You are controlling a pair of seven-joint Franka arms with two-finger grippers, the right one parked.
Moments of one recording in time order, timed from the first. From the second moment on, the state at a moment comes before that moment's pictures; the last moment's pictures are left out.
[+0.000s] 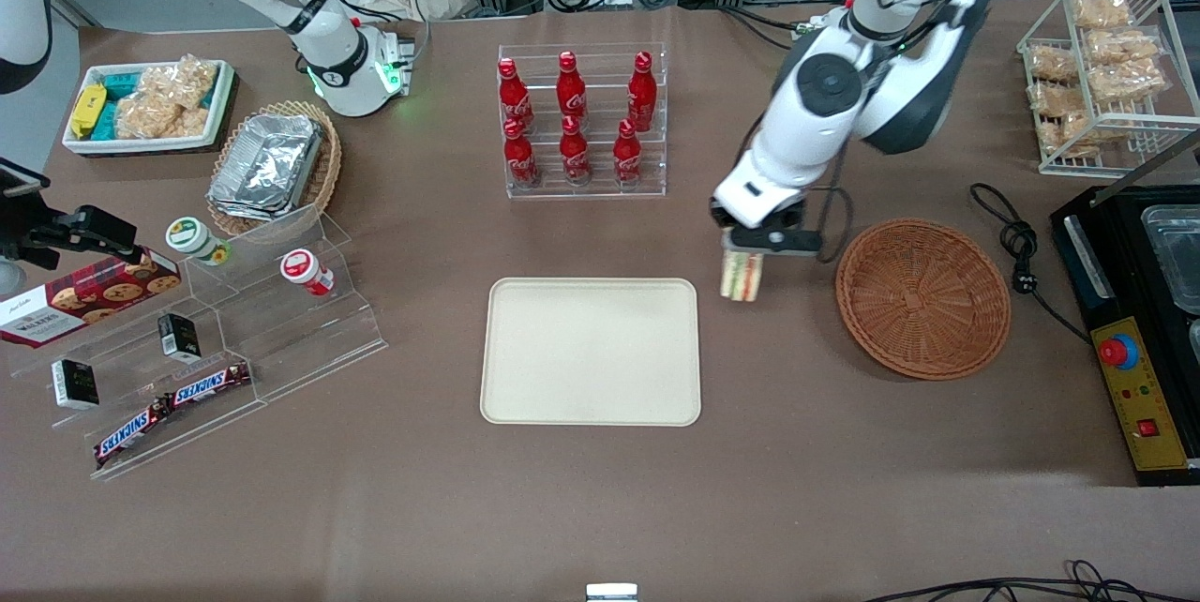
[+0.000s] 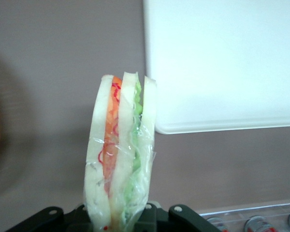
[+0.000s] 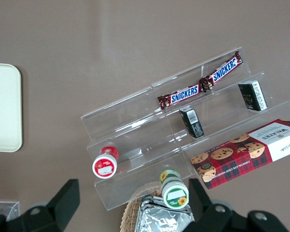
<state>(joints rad) -0.27 0.14 -0.35 -2.14 -0.04 2.36 -0.50</state>
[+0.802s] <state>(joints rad) -0.30 0.66 -0.34 -1.70 0.18 2.40 -0.60</state>
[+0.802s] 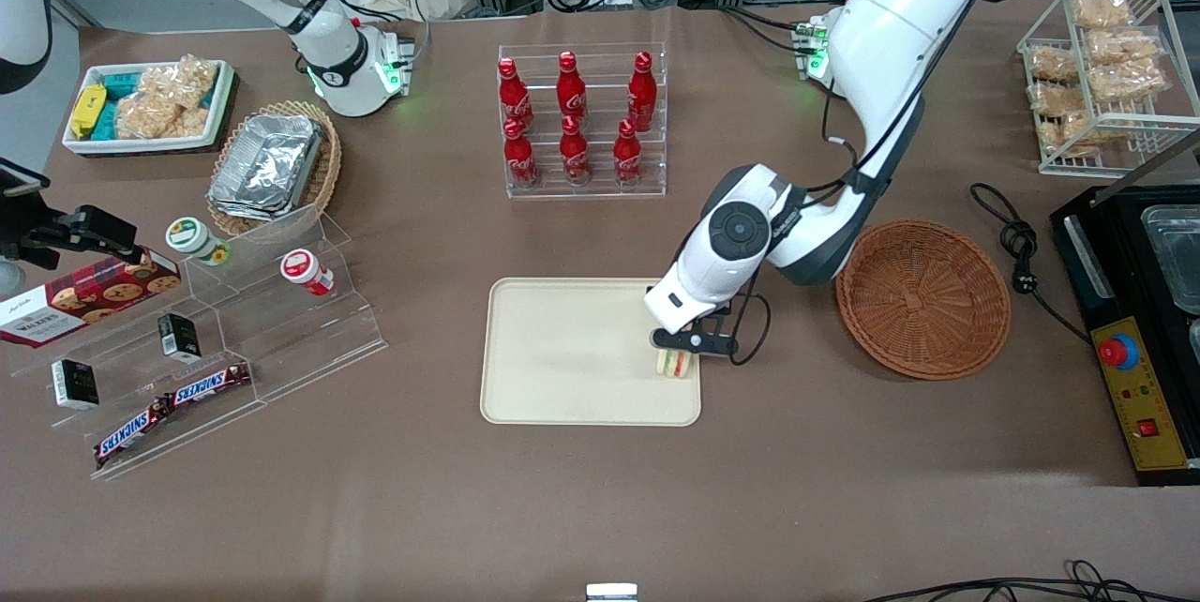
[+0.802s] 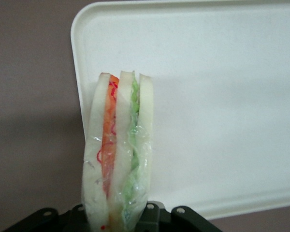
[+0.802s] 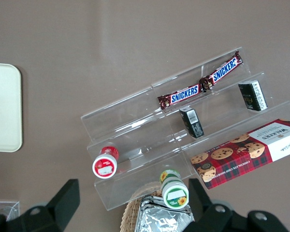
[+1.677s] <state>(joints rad) -0.21 0.37 -0.34 -1.62 0.13 2.05 -0.71</state>
